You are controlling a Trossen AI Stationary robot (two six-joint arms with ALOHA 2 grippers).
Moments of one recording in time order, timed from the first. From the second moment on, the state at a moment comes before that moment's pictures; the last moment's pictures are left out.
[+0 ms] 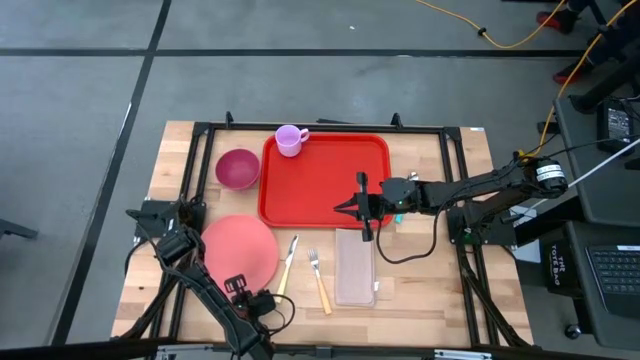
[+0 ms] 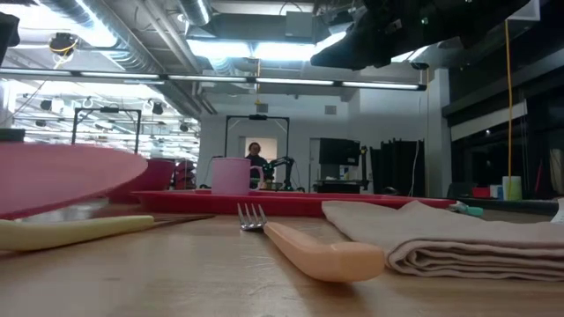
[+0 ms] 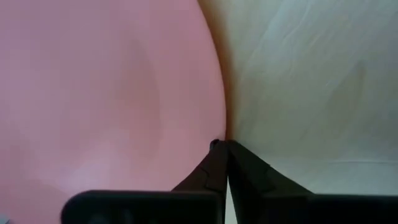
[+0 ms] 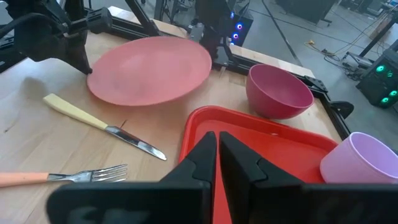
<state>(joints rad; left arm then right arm) -0.86 2.26 1.67 -1.40 -0.16 -1.32 0.06 1.37 0.73 0.33 0.05 -0.27</state>
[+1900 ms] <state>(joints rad) -0.86 2.26 1.80 -1.47 -0.23 -1.35 0.06 1.37 0.73 0.33 0.05 -0.27</state>
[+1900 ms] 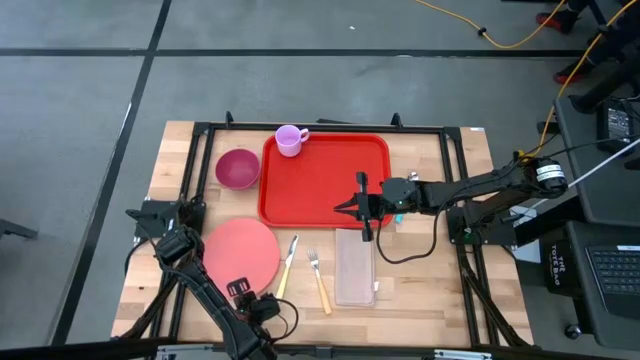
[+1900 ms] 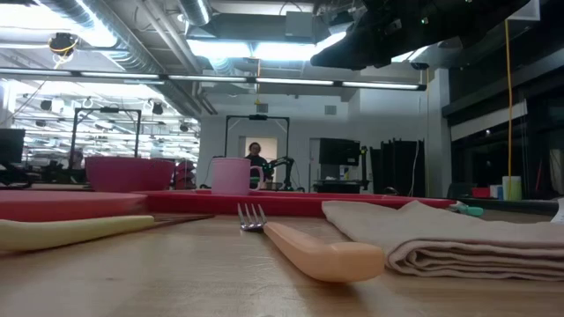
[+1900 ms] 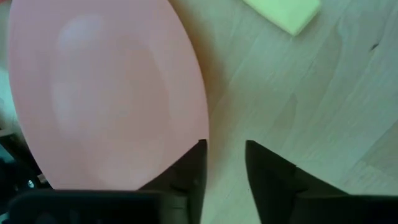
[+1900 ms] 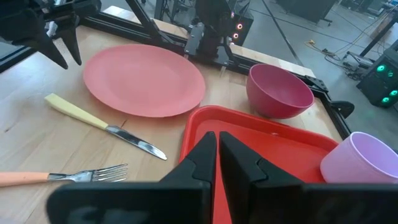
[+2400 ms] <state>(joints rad) -0.89 2.31 1.79 -1.45 -0.22 -1.22 0.06 1.37 0.73 0.32 0.05 -0.27</state>
